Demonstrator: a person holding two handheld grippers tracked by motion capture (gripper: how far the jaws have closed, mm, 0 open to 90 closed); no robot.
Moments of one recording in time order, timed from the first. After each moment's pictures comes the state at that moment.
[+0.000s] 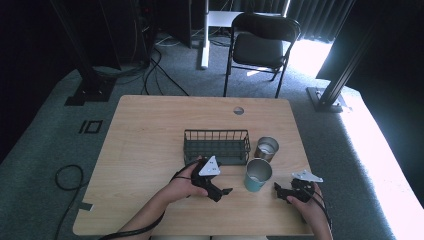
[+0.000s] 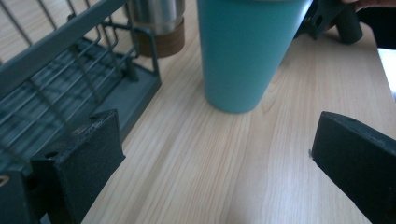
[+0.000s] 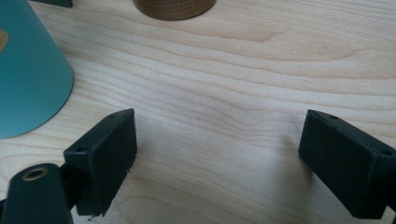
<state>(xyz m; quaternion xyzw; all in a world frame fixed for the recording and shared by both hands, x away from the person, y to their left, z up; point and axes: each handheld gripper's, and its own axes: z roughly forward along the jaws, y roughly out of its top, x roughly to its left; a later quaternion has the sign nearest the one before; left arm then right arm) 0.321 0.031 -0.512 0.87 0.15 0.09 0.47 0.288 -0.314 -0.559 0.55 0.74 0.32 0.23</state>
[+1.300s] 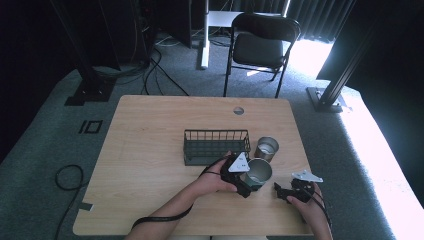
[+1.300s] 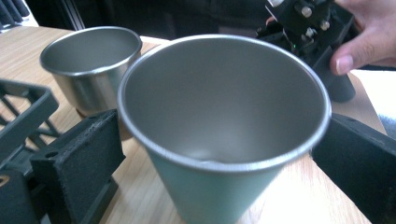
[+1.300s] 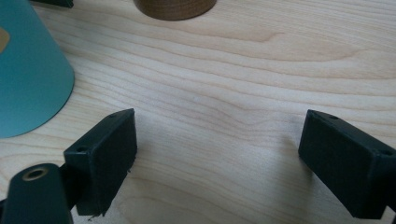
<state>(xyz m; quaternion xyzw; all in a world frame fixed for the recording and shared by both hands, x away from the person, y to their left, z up) 0.336 -0.052 -0.508 0.85 0.11 0.08 0.51 0.288 -0.314 -0.559 0.55 0.74 0.32 0.23</state>
